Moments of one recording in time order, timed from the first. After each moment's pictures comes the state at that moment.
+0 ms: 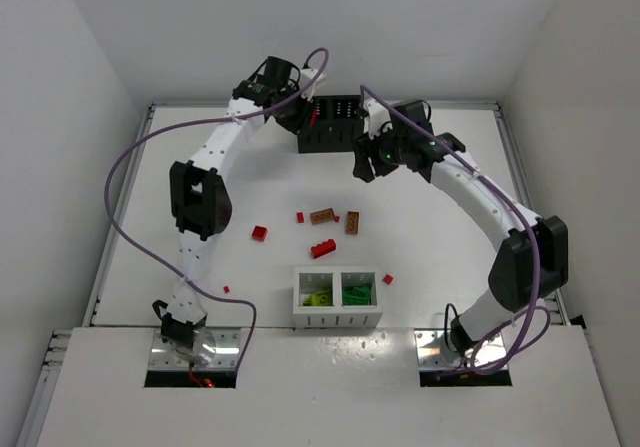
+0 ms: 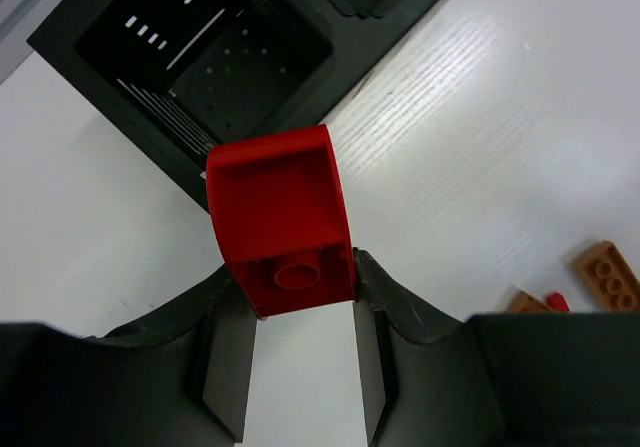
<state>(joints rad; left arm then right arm) -0.34 2.28 2.32 -0.83 0.28 0.27 0.40 1.60 1.35 -0.52 -0.27 -0.10</state>
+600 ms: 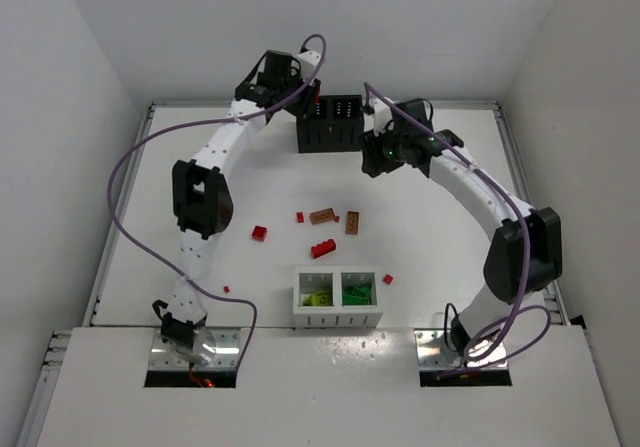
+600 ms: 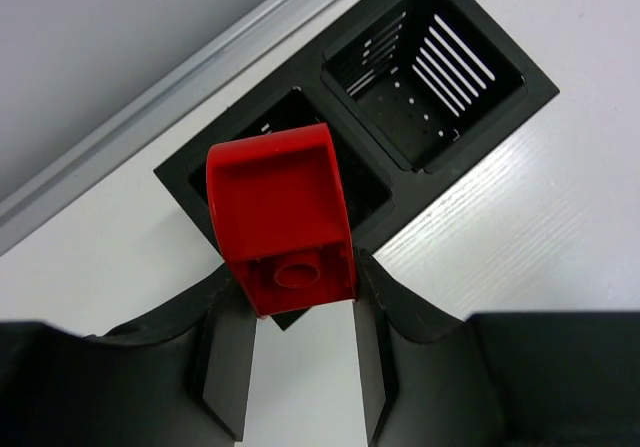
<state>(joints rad) -0.34 2.32 2.32 -0.56 0.22 0.19 0.36 1.65 1.38 -0.51 -0.18 -0.08</state>
